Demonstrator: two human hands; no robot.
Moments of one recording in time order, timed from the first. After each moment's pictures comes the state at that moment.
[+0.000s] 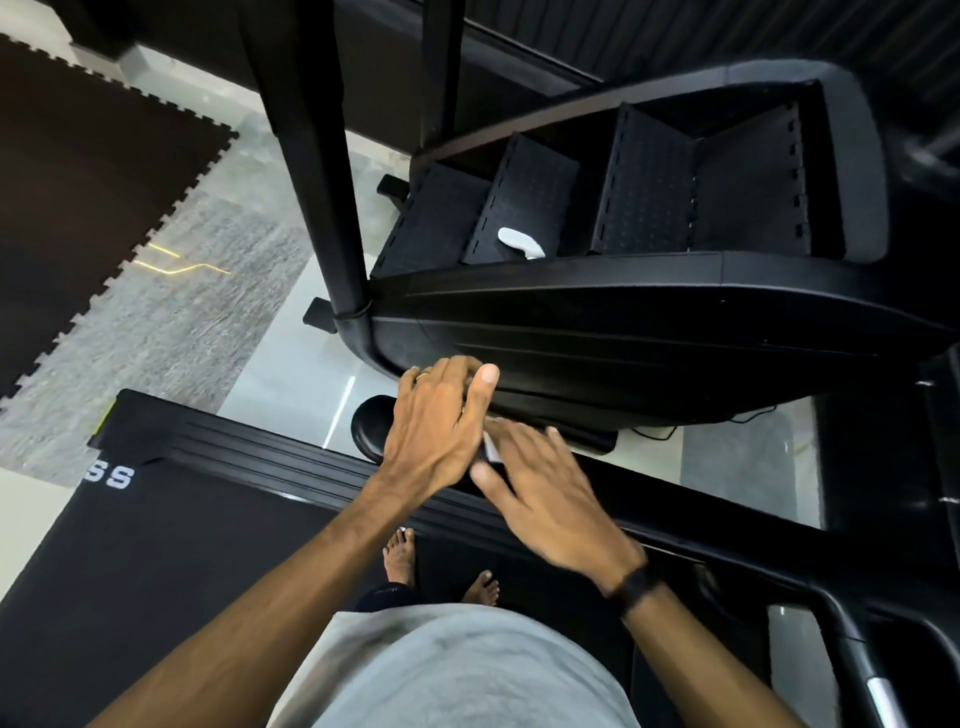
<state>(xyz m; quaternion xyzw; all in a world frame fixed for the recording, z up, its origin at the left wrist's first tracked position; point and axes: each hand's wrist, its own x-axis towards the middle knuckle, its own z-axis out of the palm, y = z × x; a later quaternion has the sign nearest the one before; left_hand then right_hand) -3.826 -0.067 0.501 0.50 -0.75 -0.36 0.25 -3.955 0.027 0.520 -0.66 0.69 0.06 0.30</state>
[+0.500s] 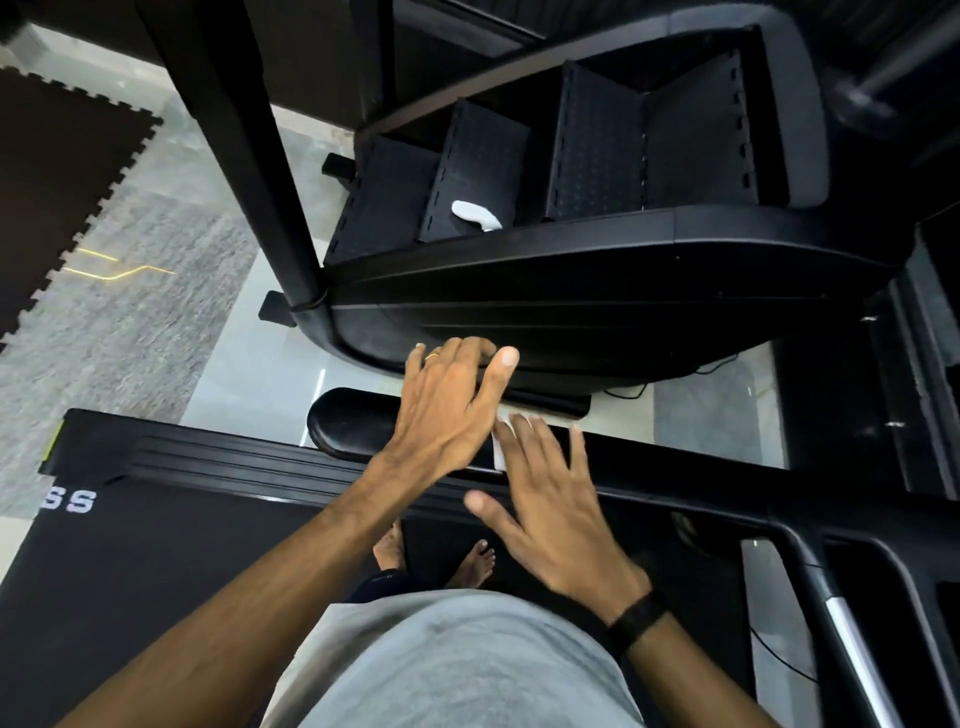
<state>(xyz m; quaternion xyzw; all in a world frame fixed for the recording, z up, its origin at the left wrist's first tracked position) -3.864 -0.062 0.509 0.45 -0.78 -0.39 0.19 -3.961 0.076 0.527 -0.64 0.73 0.09 0.21</state>
